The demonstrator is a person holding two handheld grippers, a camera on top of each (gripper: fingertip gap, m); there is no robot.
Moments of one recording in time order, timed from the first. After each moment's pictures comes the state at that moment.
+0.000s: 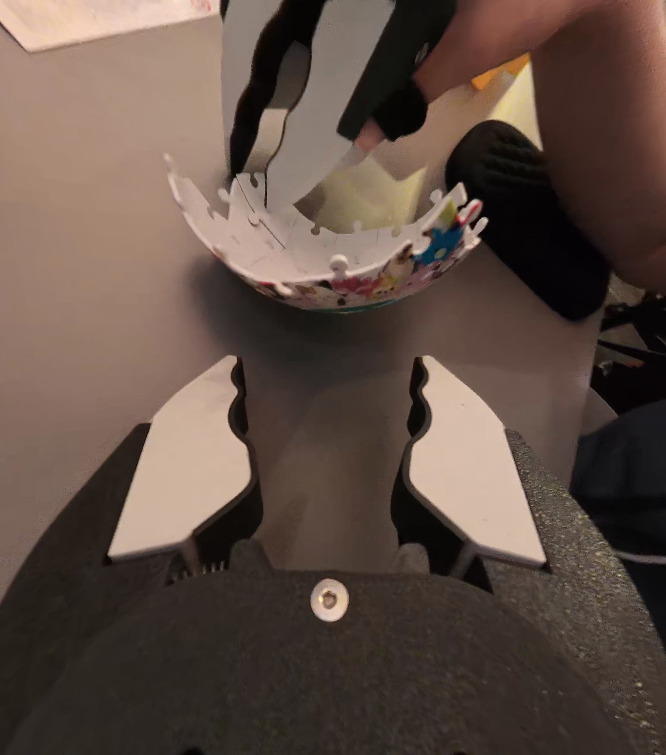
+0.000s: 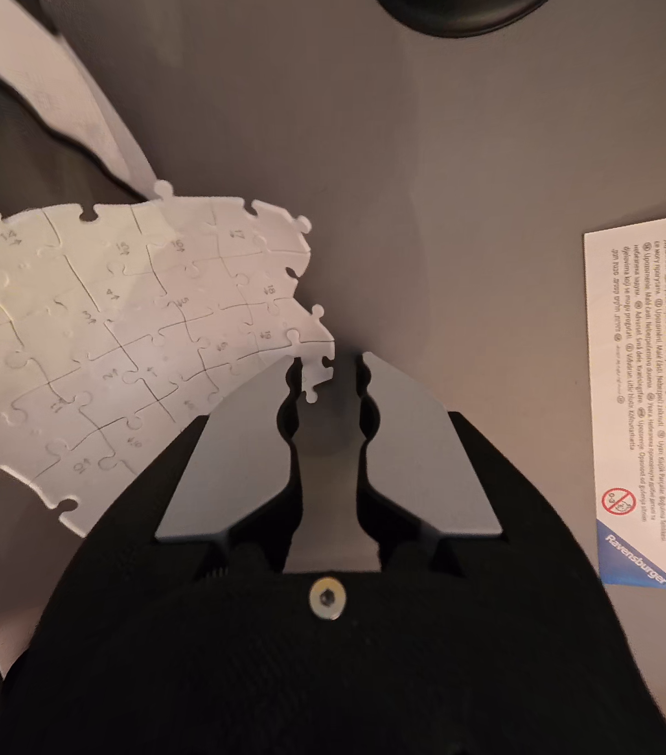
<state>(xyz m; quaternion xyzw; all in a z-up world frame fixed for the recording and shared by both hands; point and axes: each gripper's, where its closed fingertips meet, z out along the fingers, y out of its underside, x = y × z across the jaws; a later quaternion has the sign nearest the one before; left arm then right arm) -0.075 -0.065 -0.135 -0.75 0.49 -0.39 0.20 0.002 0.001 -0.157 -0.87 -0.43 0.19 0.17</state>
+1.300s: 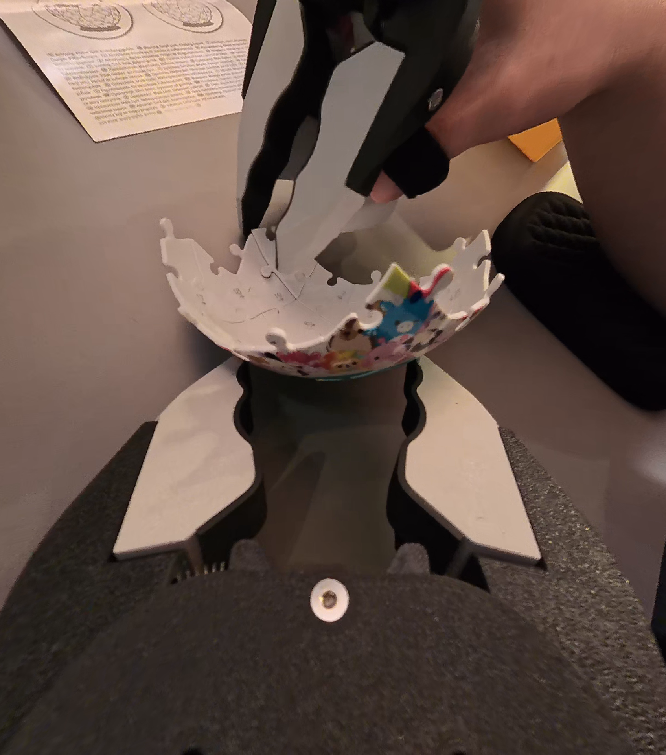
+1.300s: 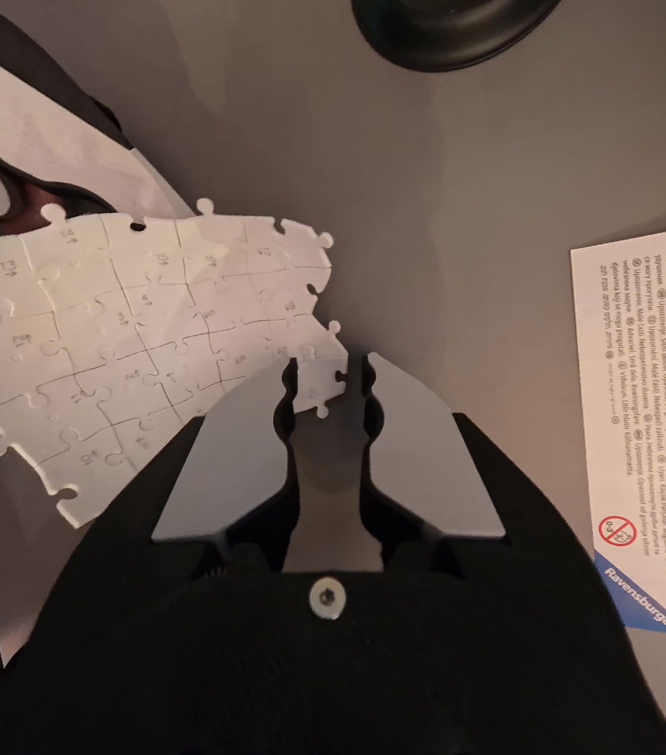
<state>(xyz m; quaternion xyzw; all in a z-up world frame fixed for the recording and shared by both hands) -0.037 -0.048 -0.139 -0.77 0.45 -0.36 0.29 0.000 0.008 -0.154 -0.86 -0.42 0.24 0.17</state>
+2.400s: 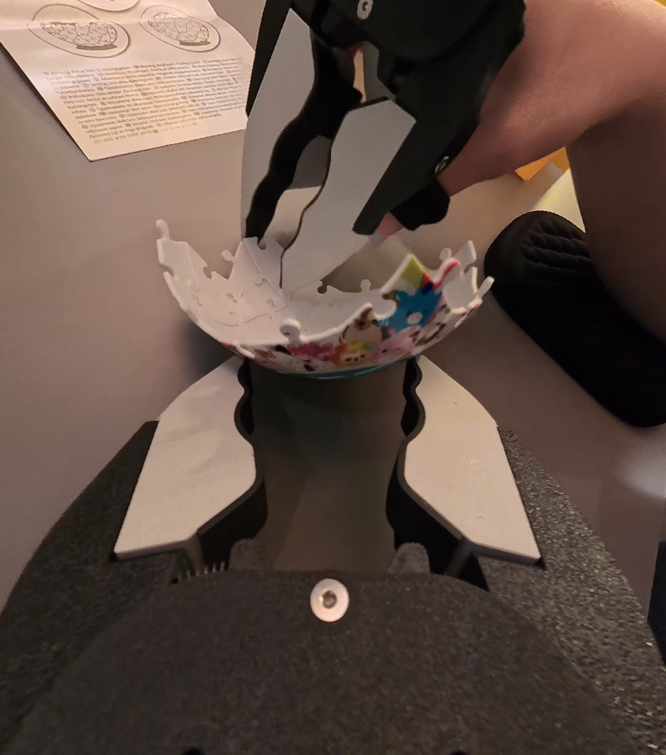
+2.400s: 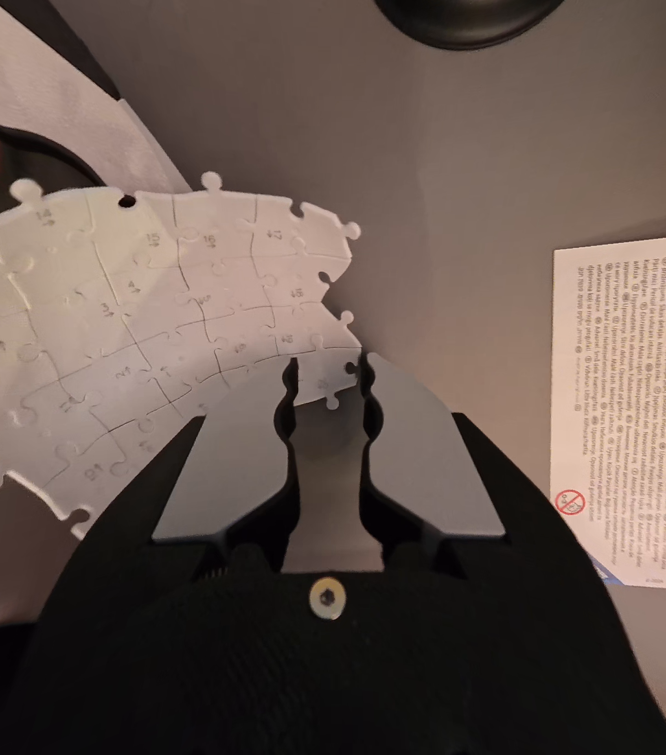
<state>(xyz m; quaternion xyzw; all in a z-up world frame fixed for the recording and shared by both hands) -0.027 -0.045 -0.135 -0.77 0.44 -0.37 0.29 0.009 0.009 -0.158 -0.85 -0.46 0.16 0.18</state>
